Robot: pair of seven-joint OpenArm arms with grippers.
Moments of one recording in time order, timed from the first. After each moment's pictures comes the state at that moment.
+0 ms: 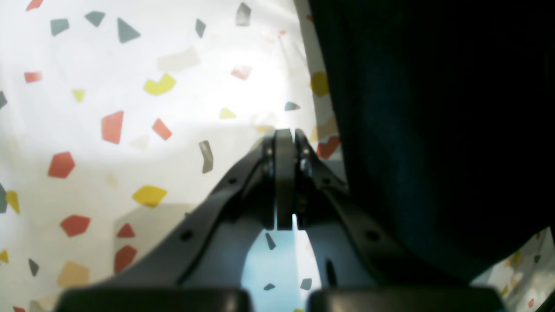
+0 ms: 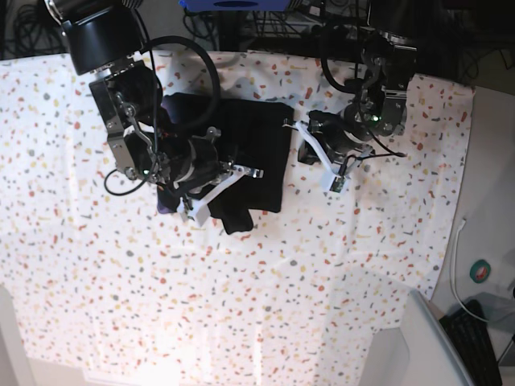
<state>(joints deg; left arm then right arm) 7.0 -9.6 3.5 73.4 -14.1 -17.9 31.0 3.1 1.4 -18.6 80.1 39.3 -14.2 -57.9</state>
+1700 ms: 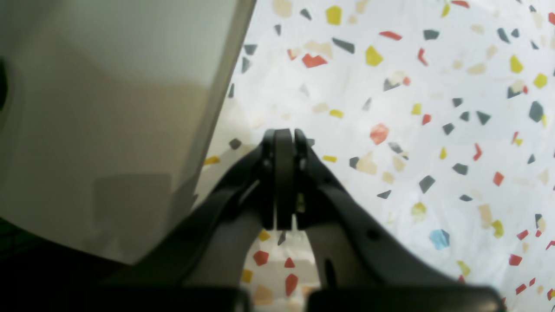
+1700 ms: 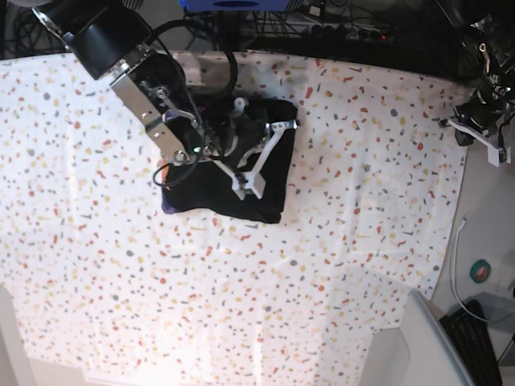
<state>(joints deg) 10.8 -16.0 -42.7 73.7 -12.1 -29.9 34.4 5.6 3.5 -39.7 79.8 38.7 -14.2 -58.0</state>
